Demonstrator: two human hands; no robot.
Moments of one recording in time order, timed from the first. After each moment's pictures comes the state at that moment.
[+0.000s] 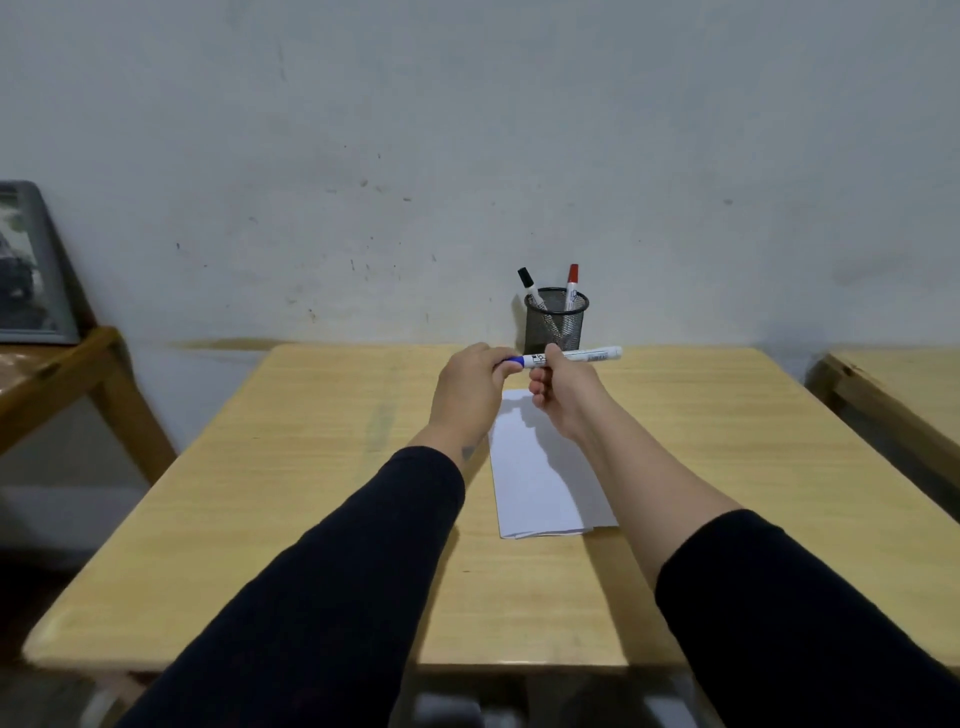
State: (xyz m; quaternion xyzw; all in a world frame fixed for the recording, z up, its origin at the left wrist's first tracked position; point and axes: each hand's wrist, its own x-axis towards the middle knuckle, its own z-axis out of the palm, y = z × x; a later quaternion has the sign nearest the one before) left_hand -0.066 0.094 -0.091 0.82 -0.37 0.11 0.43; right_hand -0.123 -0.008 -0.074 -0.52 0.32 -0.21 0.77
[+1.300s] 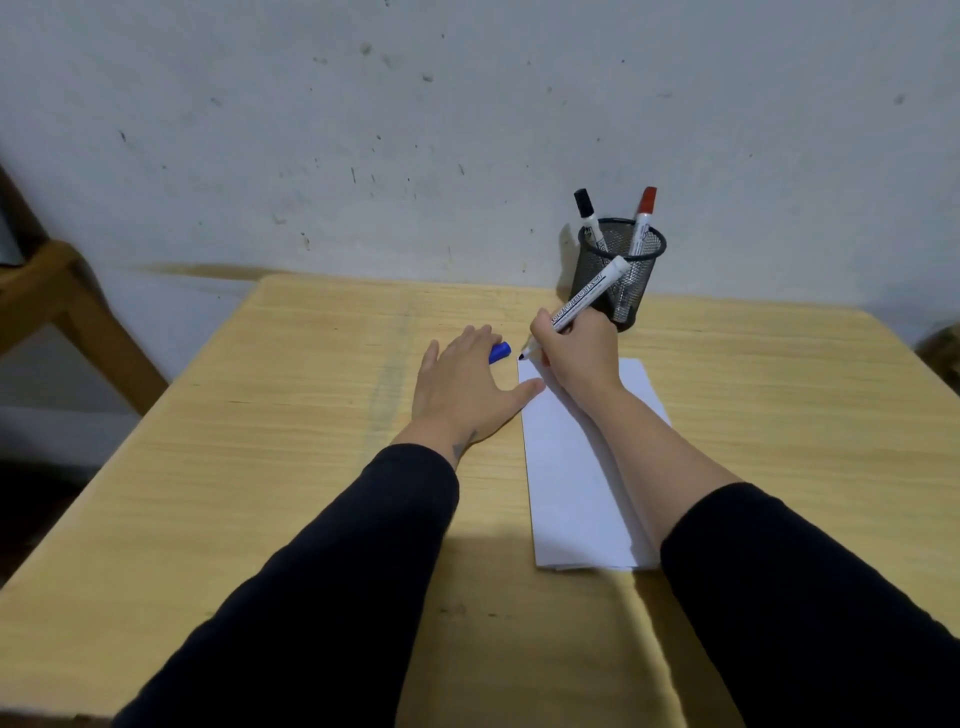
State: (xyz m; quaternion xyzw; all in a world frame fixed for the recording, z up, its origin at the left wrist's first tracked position) left_hand -0.012 0.103 -0.152 0.92 -0.30 0.01 0.24; right_hand -0.049 -0.028 -0.135 -0.81 0.24 -0.30 0.43
